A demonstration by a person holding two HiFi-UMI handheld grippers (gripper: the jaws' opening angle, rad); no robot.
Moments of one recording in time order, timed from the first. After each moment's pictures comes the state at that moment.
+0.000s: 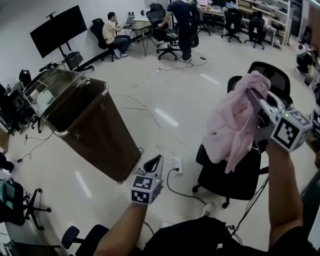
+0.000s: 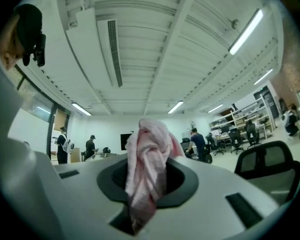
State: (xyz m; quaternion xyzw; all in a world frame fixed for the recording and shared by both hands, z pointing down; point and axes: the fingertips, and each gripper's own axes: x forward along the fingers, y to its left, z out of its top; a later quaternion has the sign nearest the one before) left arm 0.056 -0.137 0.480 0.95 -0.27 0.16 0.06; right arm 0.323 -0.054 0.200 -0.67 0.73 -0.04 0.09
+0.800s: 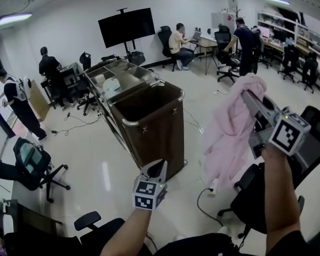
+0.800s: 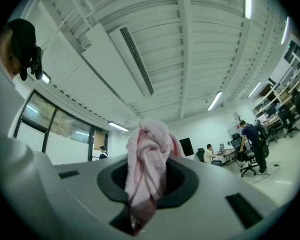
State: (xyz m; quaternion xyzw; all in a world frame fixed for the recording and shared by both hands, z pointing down) left arm -0.190 -0.191 0.404 0.89 -0.45 0.10 0.03; right arm 0.051 -0.177 0.109 -0.50 0.86 -0.02 0.15
